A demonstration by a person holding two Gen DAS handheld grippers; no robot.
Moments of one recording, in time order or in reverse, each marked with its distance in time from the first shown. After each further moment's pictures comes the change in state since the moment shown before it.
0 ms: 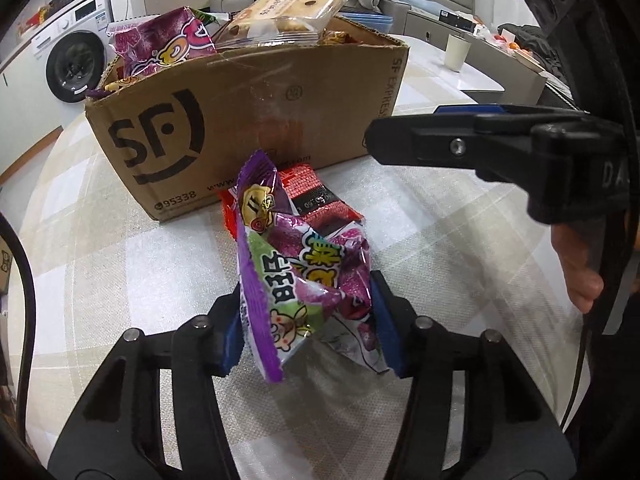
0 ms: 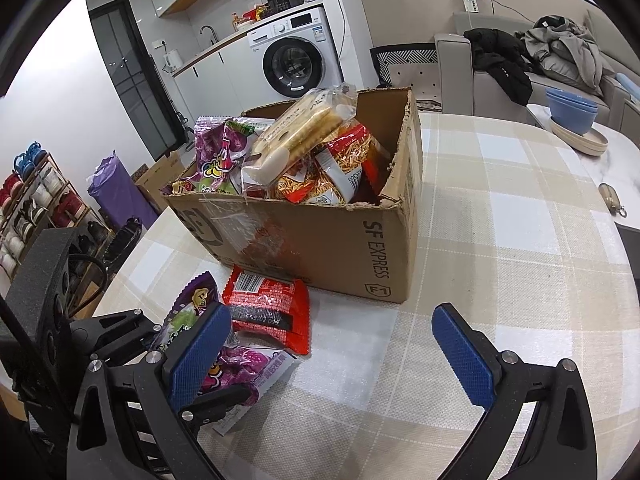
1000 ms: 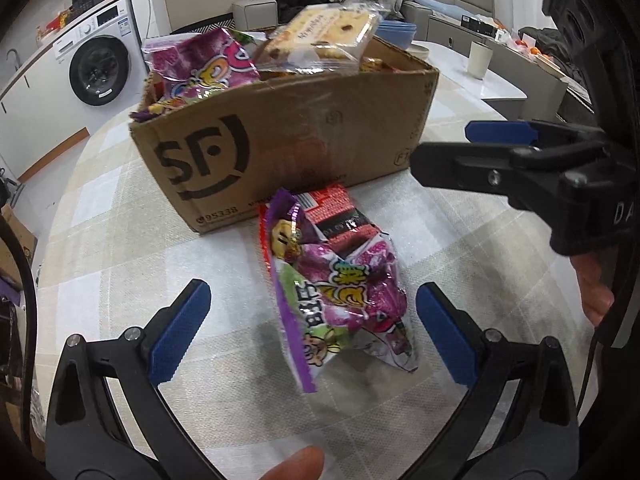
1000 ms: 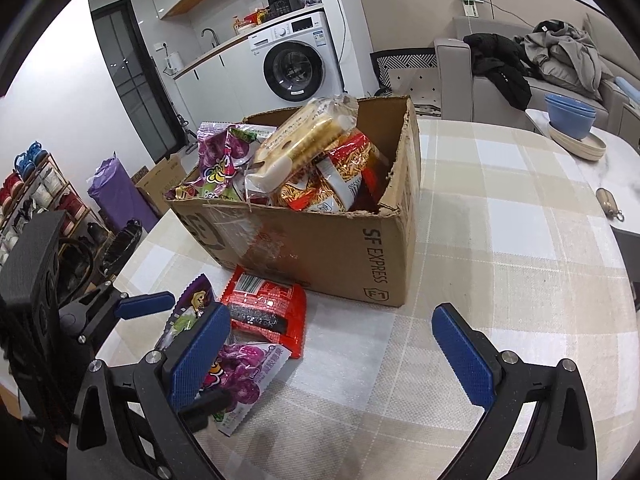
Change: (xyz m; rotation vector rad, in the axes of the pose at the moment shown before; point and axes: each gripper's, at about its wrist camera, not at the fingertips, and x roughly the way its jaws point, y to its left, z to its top) left arm -0.041 0.019 0.008 -0.014 -0.011 0.095; right arm -0.005 -0.001 0.002 -0.005 -0.014 -0.004
